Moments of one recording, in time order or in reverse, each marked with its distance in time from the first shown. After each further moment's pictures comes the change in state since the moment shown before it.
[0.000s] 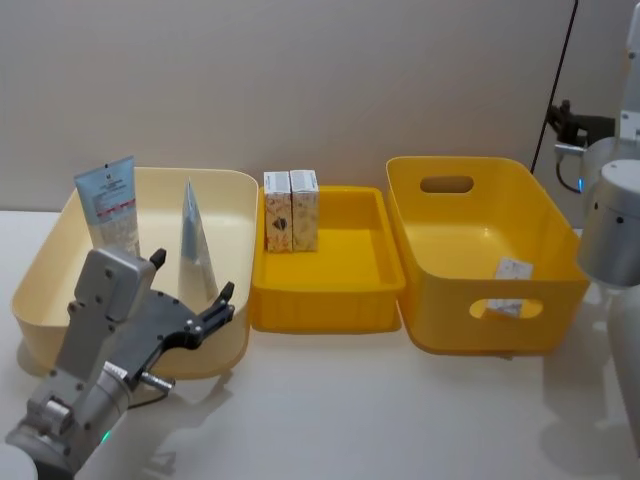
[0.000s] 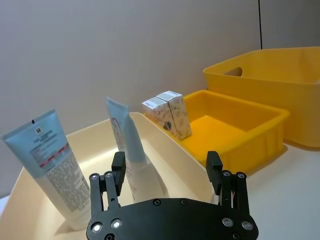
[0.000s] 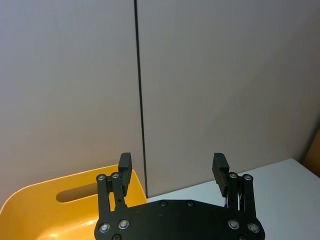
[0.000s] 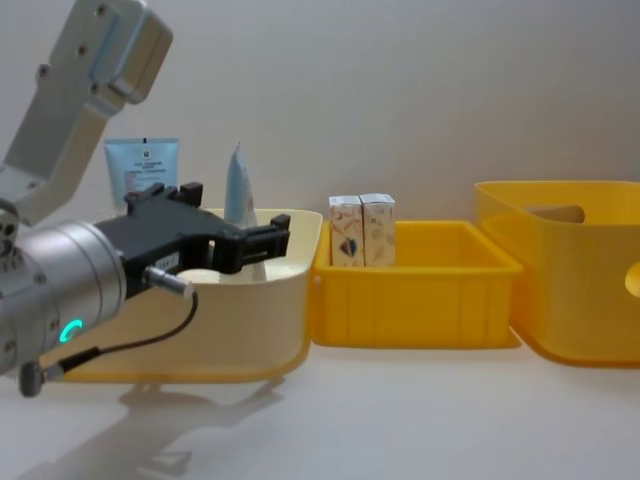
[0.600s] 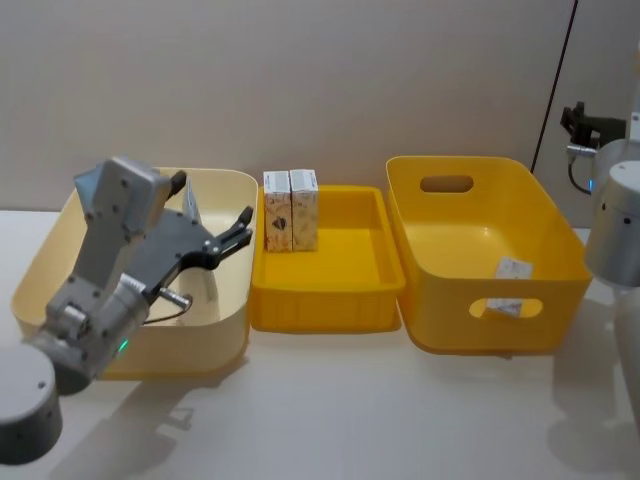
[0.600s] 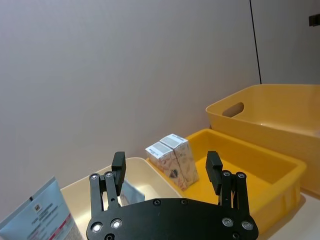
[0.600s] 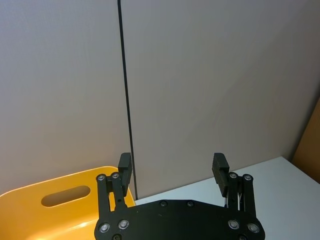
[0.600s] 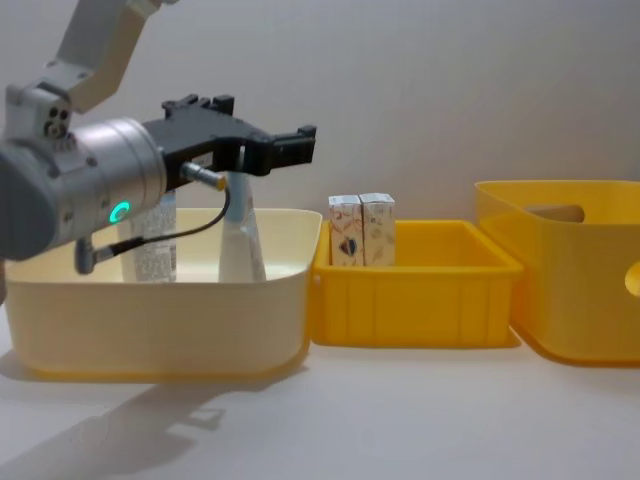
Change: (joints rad) left arm -0.199 -0.064 0.004 0.126 -0.001 -0.013 -0.094; right arm 0.003 0.009 0.015 0.012 -0.009 -0.008 -0.015
